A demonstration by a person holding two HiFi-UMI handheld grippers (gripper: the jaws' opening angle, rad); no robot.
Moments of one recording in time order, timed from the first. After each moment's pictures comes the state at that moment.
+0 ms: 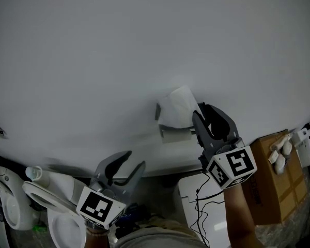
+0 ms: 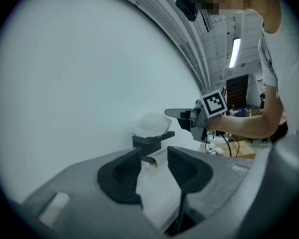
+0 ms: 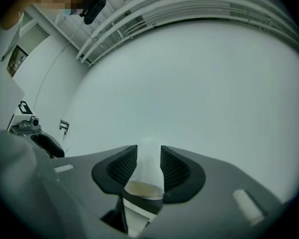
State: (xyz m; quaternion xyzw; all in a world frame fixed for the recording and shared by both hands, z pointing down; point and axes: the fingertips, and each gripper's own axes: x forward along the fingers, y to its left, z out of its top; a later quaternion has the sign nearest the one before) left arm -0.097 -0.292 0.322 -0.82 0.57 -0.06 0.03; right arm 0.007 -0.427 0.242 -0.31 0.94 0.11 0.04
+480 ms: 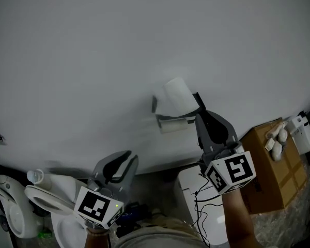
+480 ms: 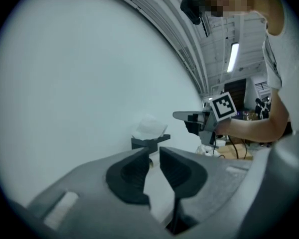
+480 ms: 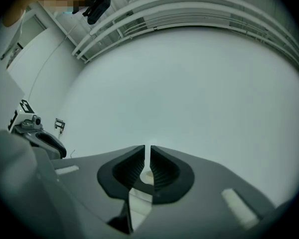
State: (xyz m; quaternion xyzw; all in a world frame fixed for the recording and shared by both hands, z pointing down) left arm -0.100 -0.262 0.311 -0.83 0.56 -0.04 0.03; right arm 0.026 -0.377 0.242 -0.36 0.93 0.11 0.04
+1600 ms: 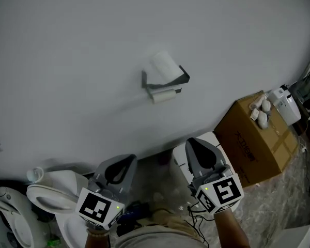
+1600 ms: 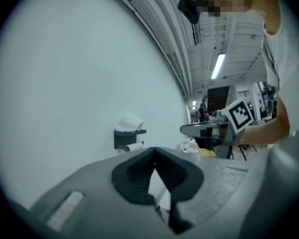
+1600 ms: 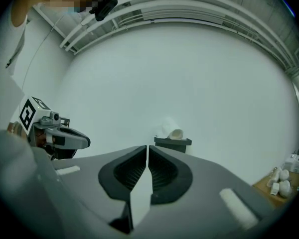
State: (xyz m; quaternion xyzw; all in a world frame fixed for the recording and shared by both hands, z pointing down) left arm -0.080 -0.150 0.328 -0.88 0.48 -0.04 0.02; right arm 0.045 -0.201 0.313 -0.42 0.91 0.04 -0.02
